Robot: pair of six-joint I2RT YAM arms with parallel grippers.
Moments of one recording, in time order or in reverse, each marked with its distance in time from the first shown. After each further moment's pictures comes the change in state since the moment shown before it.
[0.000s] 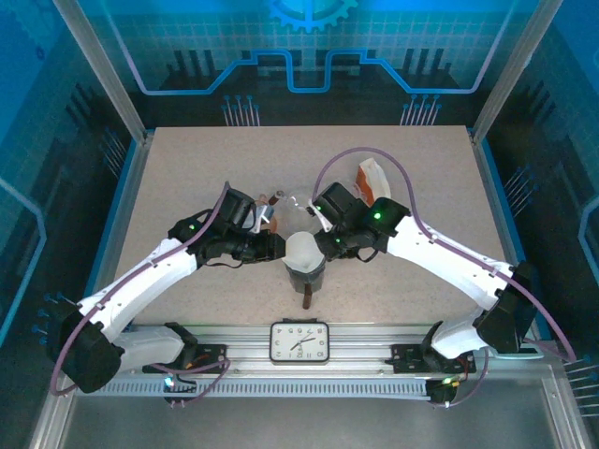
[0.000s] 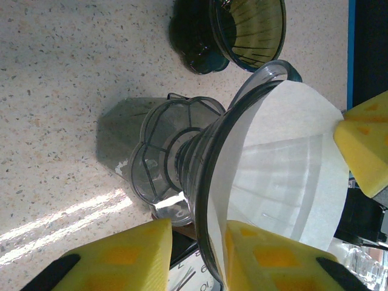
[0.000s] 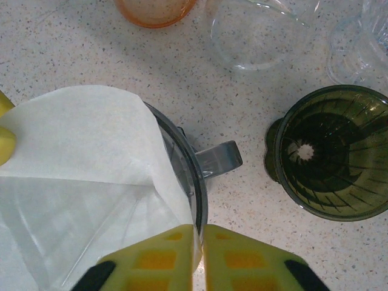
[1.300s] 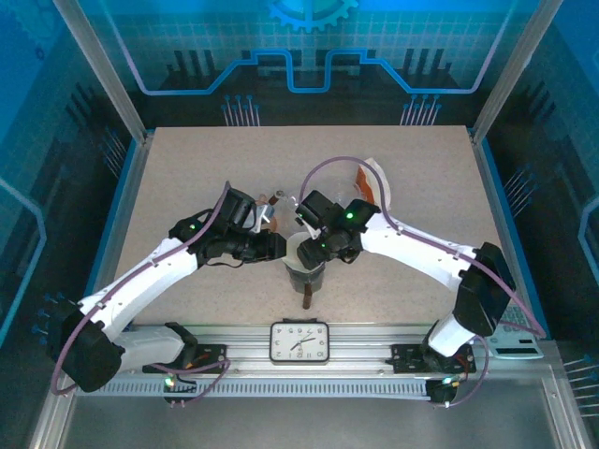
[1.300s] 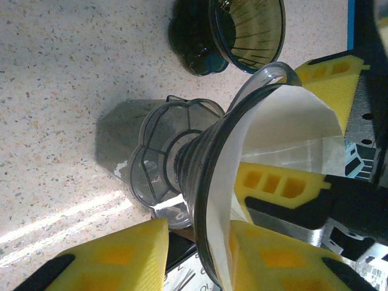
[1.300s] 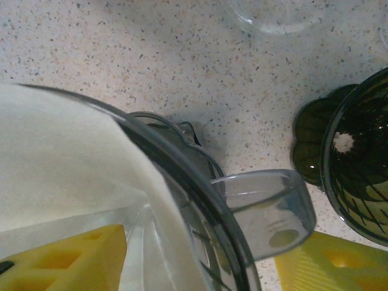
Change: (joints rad) left arm 0.000 0.005 0.000 0.007 0.000 0.000; right arm 0.021 0.160 -0.002 0.027 -0.018 0.027
